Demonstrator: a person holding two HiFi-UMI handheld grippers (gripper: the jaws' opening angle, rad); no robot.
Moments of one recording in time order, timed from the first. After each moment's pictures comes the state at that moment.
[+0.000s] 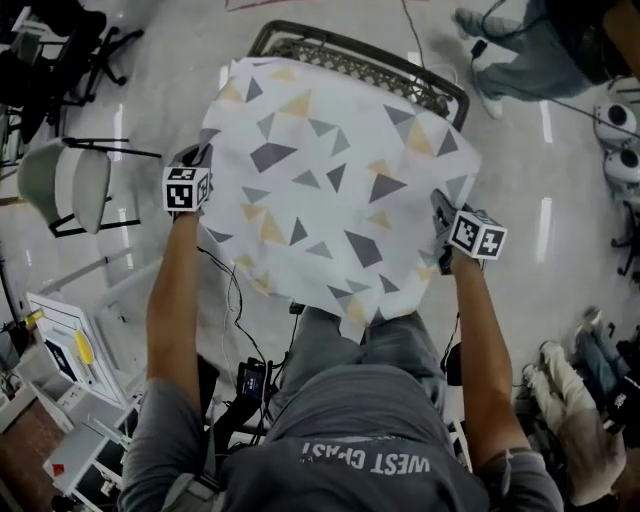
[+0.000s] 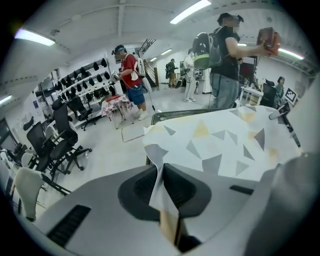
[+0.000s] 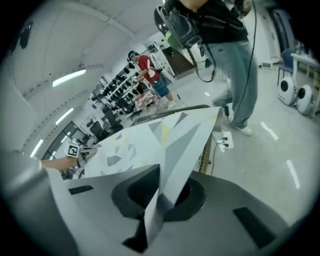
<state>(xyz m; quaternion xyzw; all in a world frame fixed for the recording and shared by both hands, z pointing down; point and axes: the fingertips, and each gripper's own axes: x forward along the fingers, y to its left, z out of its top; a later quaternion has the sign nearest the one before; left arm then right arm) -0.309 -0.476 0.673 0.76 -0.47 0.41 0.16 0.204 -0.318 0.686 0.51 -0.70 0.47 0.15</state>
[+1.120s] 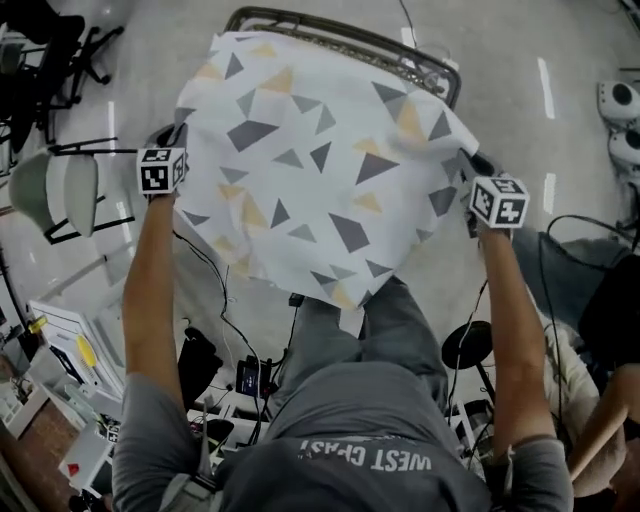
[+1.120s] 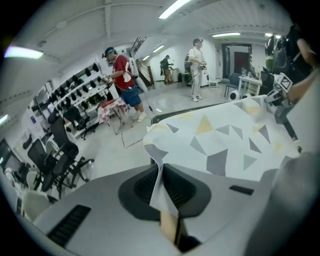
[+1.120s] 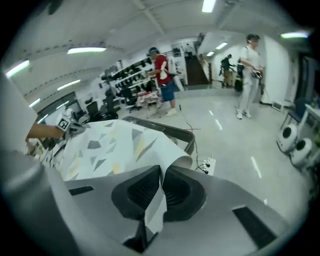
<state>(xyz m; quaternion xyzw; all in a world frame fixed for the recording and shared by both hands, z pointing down) -0.303 -0.498 0.689 0.76 -0.46 0.45 0.11 0.288 -0.344 0.711 0.53 -0.74 0.32 0.25</state>
